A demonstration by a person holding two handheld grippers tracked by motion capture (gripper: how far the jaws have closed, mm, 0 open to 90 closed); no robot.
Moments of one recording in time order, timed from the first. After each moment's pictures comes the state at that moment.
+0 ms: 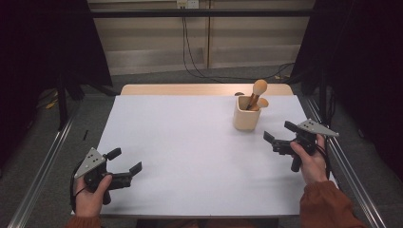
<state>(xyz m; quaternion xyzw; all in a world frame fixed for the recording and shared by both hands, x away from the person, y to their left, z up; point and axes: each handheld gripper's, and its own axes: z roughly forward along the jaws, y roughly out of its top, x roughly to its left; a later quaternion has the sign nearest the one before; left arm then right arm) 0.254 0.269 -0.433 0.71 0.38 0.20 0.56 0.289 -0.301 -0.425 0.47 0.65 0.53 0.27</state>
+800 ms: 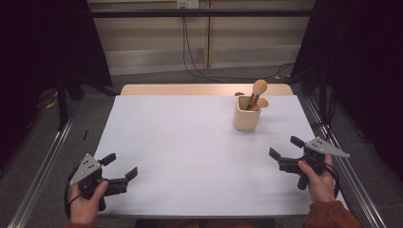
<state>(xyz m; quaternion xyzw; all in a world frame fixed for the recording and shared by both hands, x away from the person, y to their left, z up) 0.239 0.279 -0.436 0.72 0.39 0.21 0.54 0.239 -0.306 -0.439 0.47 0.66 0.53 0.27</state>
